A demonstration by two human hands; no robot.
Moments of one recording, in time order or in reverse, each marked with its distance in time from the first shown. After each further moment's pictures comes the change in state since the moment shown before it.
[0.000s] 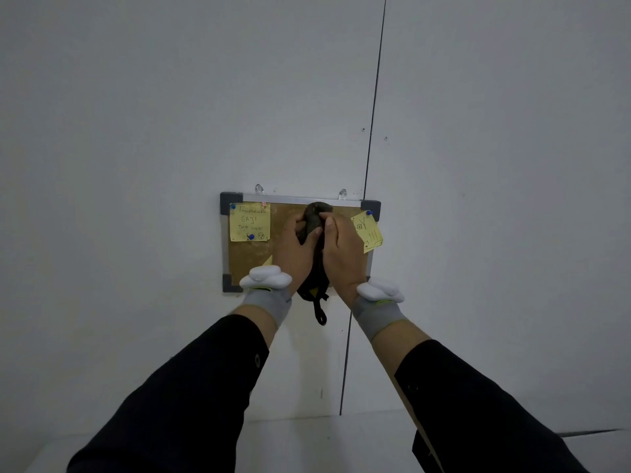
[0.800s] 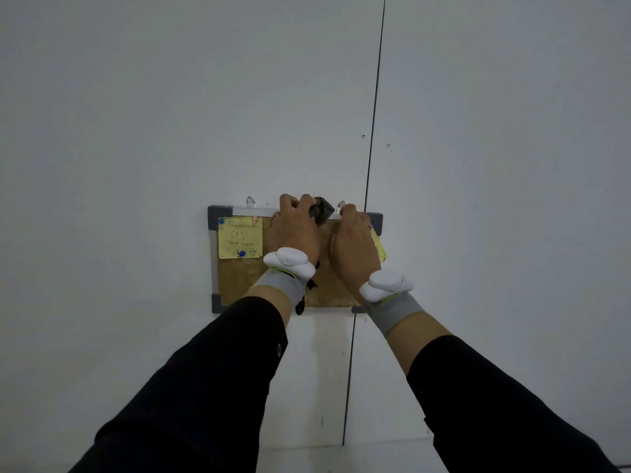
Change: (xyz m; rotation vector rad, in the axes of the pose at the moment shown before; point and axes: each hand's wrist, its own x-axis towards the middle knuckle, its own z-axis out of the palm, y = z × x) left_hand 0.048 0.027 0.021 0.778 0.210 0.160; right_hand 0.052 0.022 -0.009 -0.521 -0.101 -0.154
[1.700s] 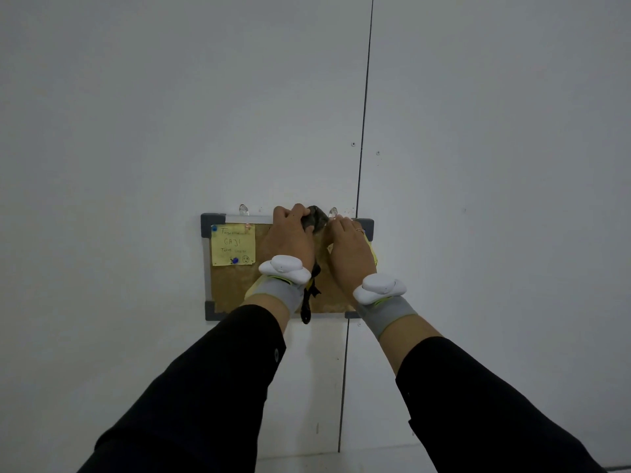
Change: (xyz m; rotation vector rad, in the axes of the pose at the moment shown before) left_hand -0.002 -0.001 0.006 -0.129 -0.012 -0.006; right_hand 0.005 0.014 -0.004 -0.144 -0.191 -0.047
